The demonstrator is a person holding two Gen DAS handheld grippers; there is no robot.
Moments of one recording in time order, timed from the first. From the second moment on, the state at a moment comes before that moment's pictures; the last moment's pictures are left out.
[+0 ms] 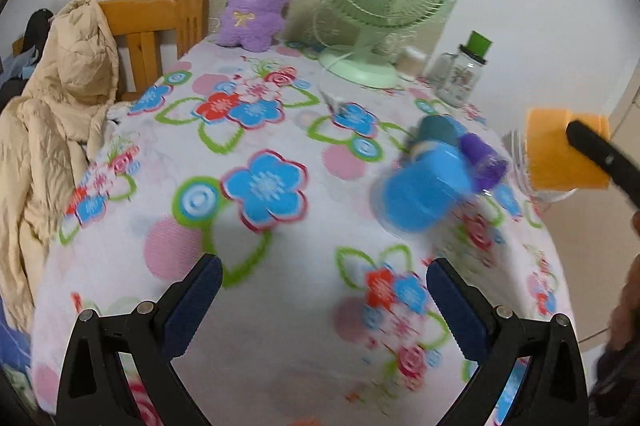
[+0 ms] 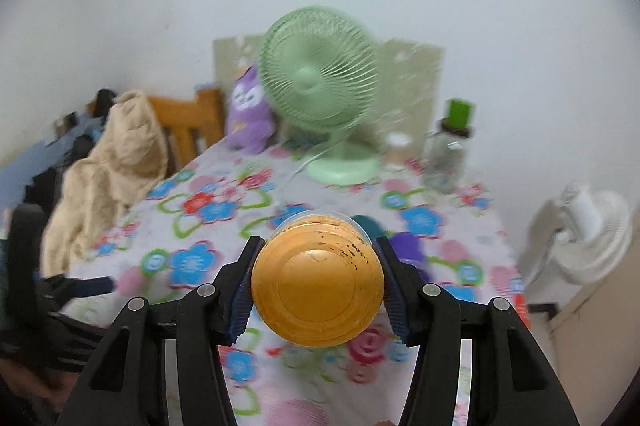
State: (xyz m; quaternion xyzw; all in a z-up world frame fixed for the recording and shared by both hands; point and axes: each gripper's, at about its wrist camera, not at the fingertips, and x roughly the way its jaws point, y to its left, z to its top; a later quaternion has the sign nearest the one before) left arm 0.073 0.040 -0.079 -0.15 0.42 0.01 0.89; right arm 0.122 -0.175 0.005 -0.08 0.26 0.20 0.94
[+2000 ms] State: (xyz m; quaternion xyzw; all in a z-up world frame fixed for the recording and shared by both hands) left arm 0.058 -0.084 -0.132 -0.09 0.44 0.01 0.89; right arm 0.033 -0.338 -0.082 0.15 0.33 0.14 0.92
